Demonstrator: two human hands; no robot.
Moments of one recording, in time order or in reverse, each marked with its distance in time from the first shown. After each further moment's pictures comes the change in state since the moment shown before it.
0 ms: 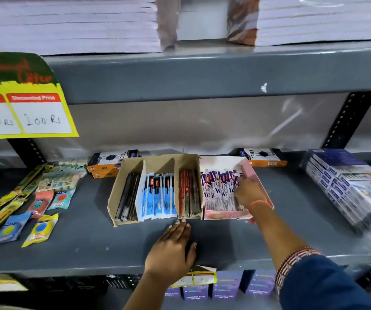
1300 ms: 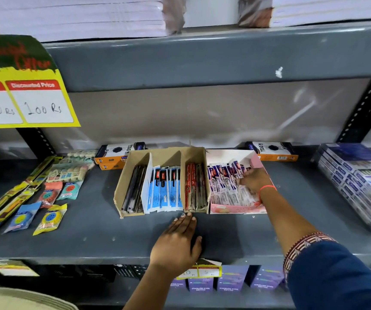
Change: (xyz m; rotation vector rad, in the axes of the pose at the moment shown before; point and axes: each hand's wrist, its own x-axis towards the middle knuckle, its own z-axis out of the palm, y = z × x) left_hand 0.001 0.000 0.001 0.016 0.003 0.007; right_hand 0.017 0.000 -0.011 0.355 -0.092 0.086
